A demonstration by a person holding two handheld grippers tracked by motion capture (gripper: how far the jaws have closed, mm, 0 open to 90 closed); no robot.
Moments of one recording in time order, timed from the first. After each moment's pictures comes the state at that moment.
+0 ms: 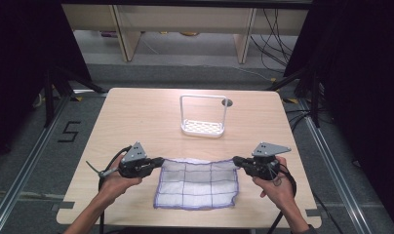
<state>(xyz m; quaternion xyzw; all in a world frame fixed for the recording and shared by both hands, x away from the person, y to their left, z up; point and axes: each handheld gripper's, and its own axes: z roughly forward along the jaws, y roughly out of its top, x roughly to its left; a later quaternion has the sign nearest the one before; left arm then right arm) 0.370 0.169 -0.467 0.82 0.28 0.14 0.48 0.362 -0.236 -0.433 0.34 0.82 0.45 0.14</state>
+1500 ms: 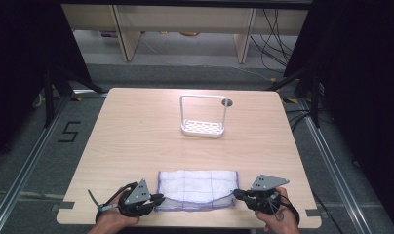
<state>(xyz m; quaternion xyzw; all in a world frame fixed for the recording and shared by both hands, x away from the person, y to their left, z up) 0.292 0.161 -0.506 0.87 0.22 0.12 0.41 0.297 -0.240 -0.475 0.31 0.85 0.41 0.10</state>
